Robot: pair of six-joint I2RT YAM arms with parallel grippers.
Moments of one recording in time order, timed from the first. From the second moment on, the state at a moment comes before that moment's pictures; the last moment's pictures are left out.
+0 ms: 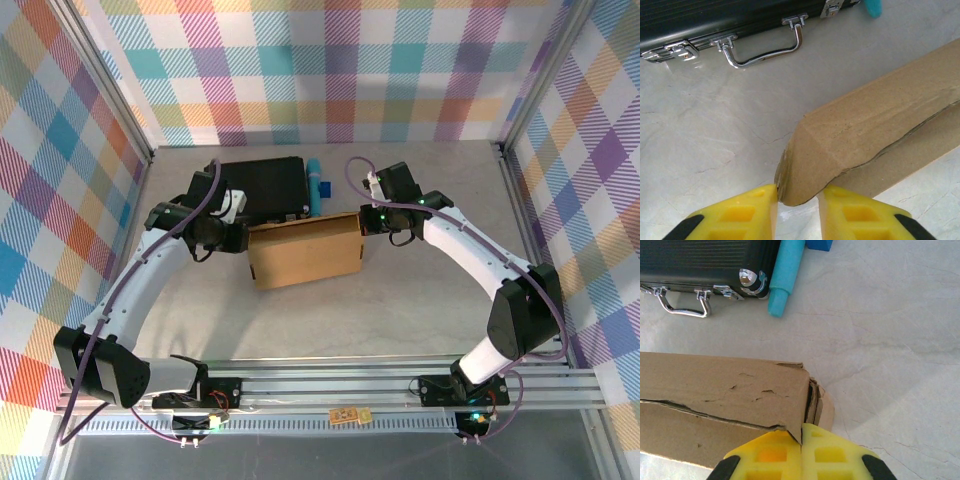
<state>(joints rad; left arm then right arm) -0.29 1.30 1.28 -1.05 0.05 -0.11 0.51 1.57 1.31 -0.65 -0.15 0.28</state>
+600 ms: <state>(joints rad) -0.30 1.37 1.33 -1.04 0.06 -0.23 0.51 1.57 1.31 -0.67 -0.16 0.28</state>
